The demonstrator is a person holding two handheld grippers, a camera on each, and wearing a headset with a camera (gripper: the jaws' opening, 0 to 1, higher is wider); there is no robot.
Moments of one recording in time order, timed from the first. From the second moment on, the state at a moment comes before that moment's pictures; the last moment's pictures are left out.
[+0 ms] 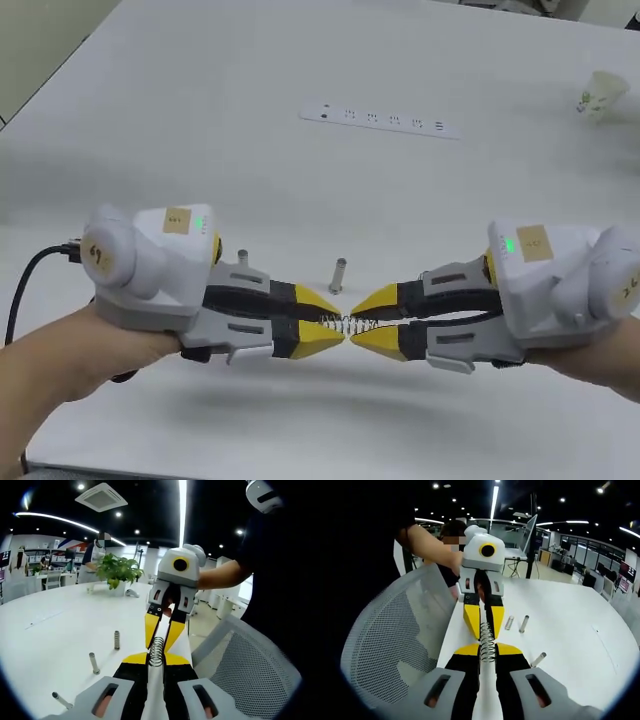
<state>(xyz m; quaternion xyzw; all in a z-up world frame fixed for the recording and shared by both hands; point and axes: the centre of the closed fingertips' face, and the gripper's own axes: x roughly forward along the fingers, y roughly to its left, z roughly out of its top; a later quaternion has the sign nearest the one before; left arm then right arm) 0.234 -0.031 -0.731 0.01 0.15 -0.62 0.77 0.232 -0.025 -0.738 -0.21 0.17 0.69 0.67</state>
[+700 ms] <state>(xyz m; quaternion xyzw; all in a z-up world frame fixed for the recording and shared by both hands) 0.230 -0.030 -0.727 0.01 0.16 -0.63 0.76 0.231 -0.039 -0.737 -0.17 0.19 0.68 0.68</state>
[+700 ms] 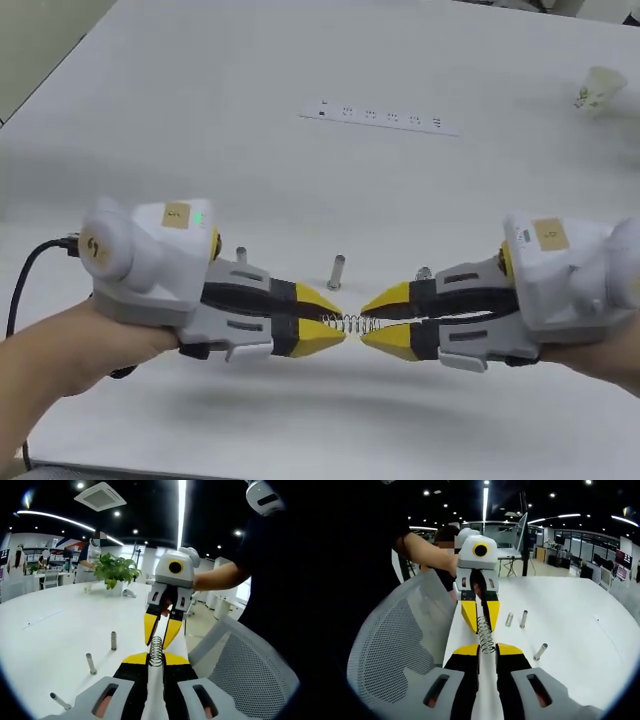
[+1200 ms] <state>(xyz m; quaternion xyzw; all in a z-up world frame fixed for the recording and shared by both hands) 0.231 -0.031 -0.731 0.01 0.16 -0.63 0.76 0.232 -0.038 -0.729 -0.18 0.20 0.67 0.69</state>
